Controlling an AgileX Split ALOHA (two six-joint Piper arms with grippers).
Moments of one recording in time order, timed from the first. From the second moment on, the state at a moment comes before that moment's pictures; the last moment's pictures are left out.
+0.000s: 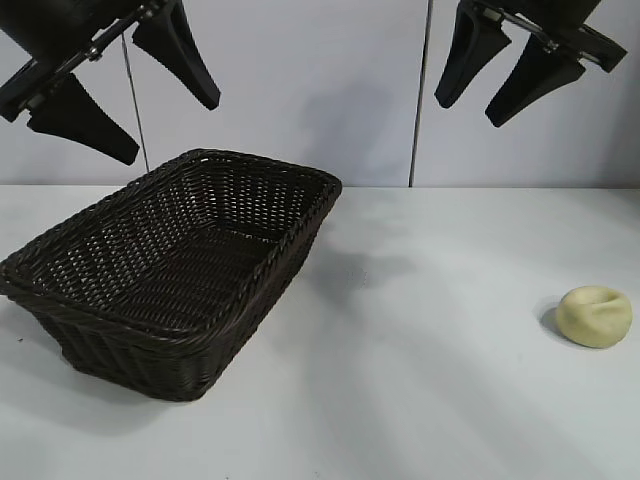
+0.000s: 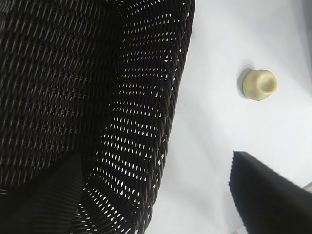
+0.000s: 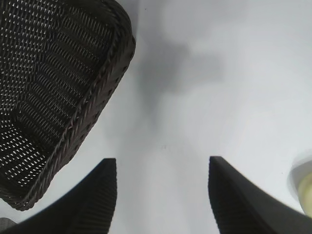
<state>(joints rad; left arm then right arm) -0.26 1.71 -1.33 -0.66 0.93 0.15 0.15 1.82 -1.63 0.37 1.12 -0.15</state>
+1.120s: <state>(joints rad) -0.26 1.71 -1.33 -0.66 0.91 0.15 0.15 1.82 -1.63 0.38 1.13 -0.15</state>
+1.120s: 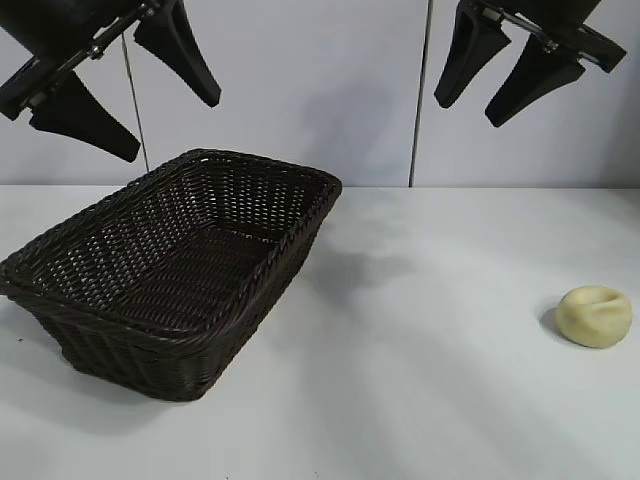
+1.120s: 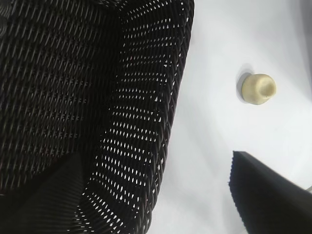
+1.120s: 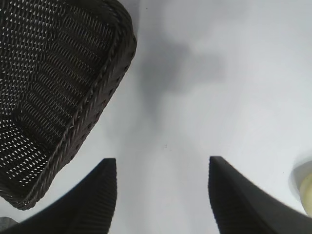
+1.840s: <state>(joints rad) -0.26 1.69 -1.33 -0.66 0.90 0.04 0.15 1.82 -1.63 0.38 1.12 -0.15</state>
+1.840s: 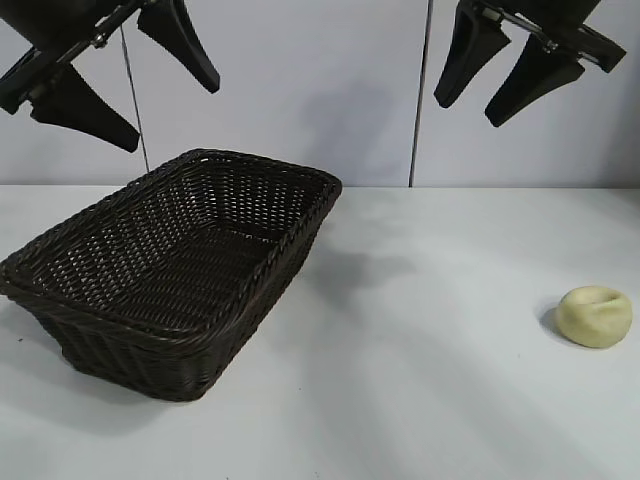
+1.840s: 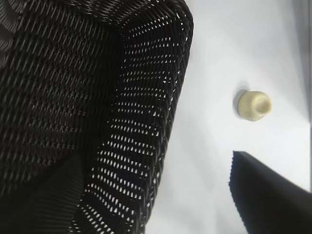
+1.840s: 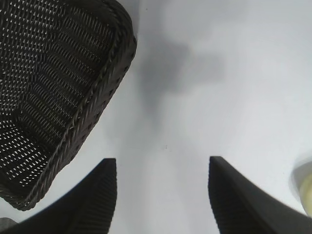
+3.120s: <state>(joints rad) -0.26 1.55 -1.14 -0.50 1.08 -0.36 0.15 1.82 -1.63 0.38 1.12 -0.15</state>
